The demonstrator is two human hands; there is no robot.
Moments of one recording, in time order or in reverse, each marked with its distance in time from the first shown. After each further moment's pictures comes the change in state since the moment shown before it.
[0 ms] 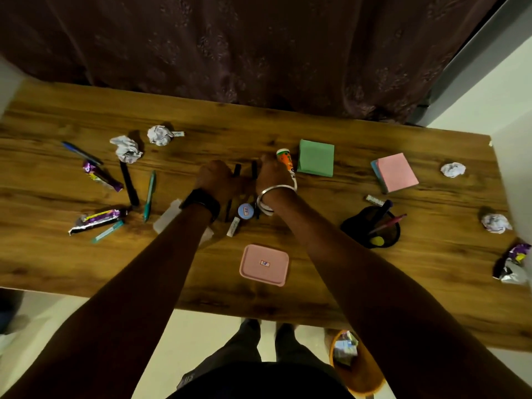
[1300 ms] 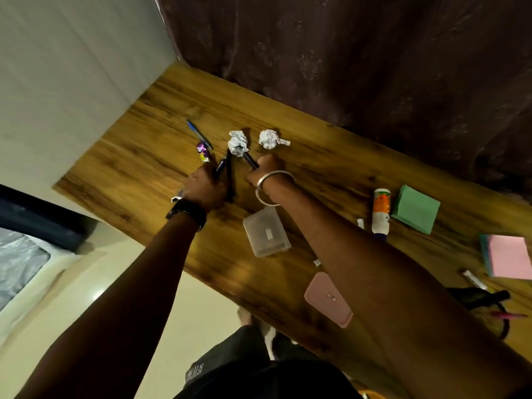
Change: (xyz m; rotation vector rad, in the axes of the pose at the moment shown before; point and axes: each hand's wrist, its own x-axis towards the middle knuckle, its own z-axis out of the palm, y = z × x) left_hand -0.031 -0.176 -0.136 -0.059 0.377 -0.258; right_hand 0.021 -0.197 0.093 0.152 -0.406 -0.187
